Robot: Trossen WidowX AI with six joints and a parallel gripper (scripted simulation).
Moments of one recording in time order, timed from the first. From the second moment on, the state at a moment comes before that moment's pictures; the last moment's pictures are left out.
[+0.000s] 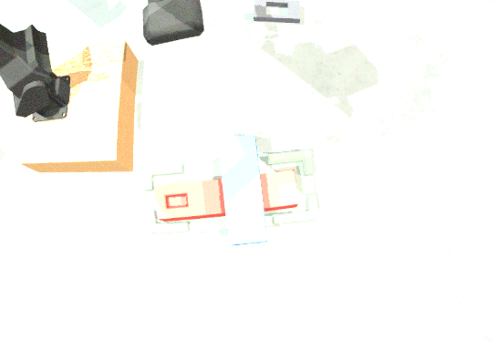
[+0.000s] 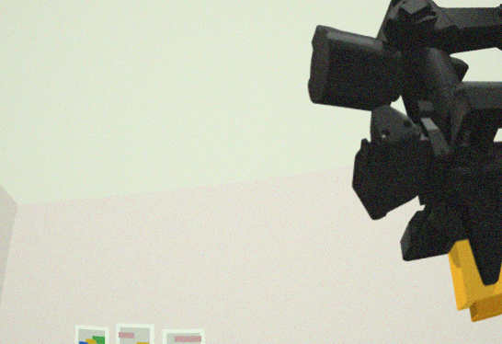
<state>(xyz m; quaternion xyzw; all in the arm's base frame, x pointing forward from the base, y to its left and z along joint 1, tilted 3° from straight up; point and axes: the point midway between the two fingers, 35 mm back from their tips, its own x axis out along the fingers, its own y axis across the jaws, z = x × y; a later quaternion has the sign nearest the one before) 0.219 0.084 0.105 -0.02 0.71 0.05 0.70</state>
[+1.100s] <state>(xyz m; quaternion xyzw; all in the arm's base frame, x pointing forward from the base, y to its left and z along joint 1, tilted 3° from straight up) 0.240 -0.018 0.084 -0.02 0.71 0.04 0.71</state>
